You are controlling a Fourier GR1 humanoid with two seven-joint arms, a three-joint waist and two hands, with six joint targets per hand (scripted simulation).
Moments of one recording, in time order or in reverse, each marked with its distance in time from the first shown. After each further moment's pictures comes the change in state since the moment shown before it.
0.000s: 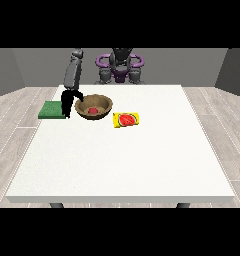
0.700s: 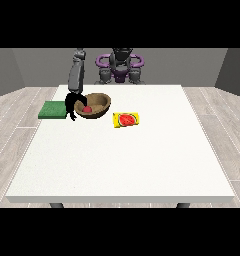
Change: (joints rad) left arm 0.021 0.059 0.037 -0.030 0.074 -0.035 0.020; right arm -0.036 0.031 -0.001 0.051 0.022 -0.149 -0.046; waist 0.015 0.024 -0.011
